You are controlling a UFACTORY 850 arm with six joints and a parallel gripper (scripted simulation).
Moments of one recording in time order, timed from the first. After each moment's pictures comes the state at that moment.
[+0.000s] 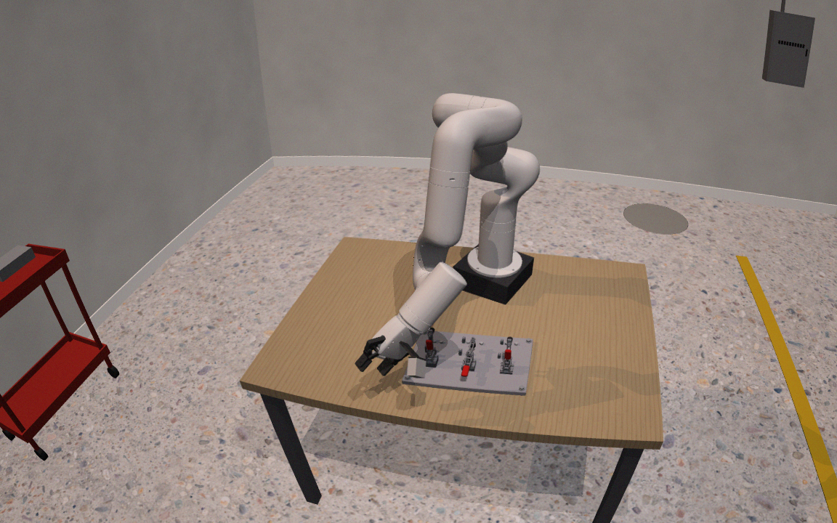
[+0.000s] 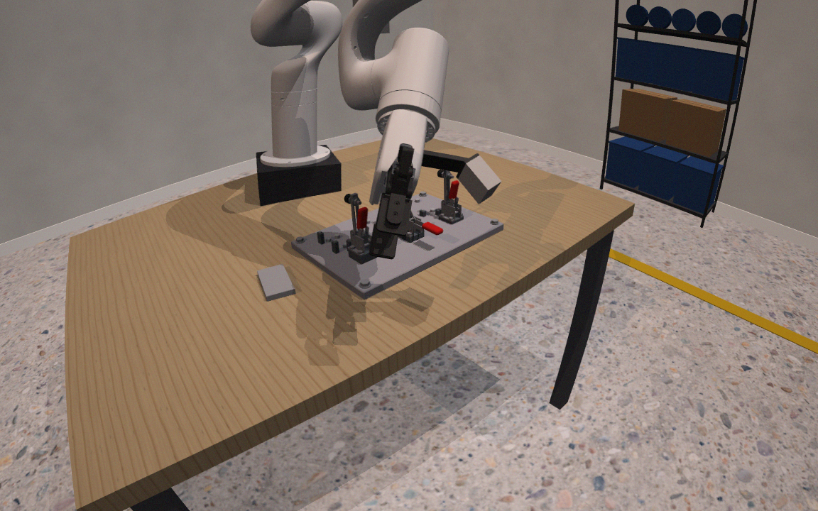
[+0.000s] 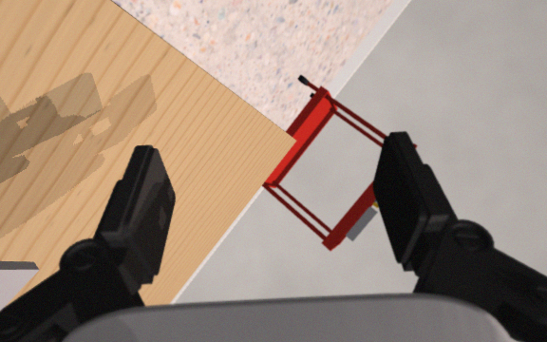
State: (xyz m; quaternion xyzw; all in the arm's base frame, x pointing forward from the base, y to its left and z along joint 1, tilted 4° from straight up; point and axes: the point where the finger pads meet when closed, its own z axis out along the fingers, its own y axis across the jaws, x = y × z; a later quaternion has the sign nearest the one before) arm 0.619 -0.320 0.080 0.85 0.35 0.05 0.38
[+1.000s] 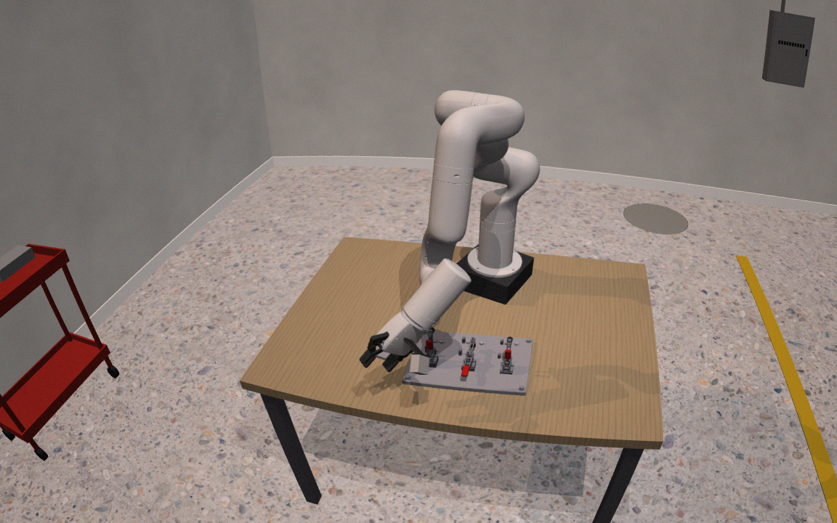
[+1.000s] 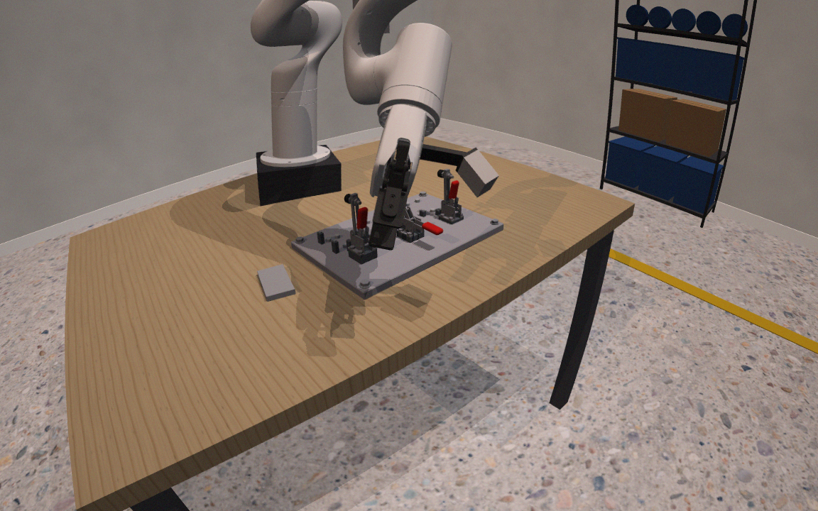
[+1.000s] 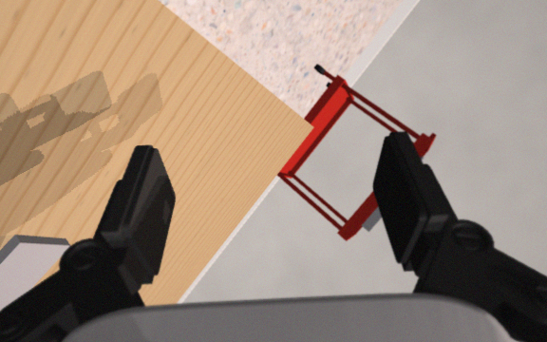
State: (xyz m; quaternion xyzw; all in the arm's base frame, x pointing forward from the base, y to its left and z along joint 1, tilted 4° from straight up) arm 0.606 -0.310 0.083 0.87 0.34 0.04 0.37
